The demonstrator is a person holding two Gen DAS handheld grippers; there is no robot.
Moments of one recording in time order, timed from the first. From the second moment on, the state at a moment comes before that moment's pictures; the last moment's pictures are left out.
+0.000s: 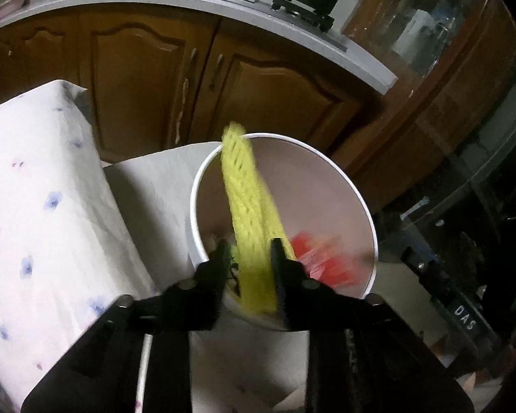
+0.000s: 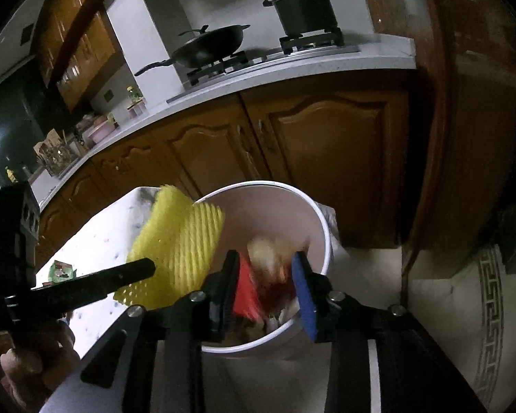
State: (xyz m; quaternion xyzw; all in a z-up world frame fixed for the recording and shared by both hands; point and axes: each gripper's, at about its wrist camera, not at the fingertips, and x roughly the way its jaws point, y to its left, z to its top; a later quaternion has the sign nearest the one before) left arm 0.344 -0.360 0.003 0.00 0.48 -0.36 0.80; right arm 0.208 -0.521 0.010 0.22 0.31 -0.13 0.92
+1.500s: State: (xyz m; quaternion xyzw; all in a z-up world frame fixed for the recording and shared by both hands) left arm 0.271 -0.102 0.052 -0.05 0.40 -0.23 0.89; right arm 0.210 -0.363 0.032 0.23 0.29 0.00 0.93
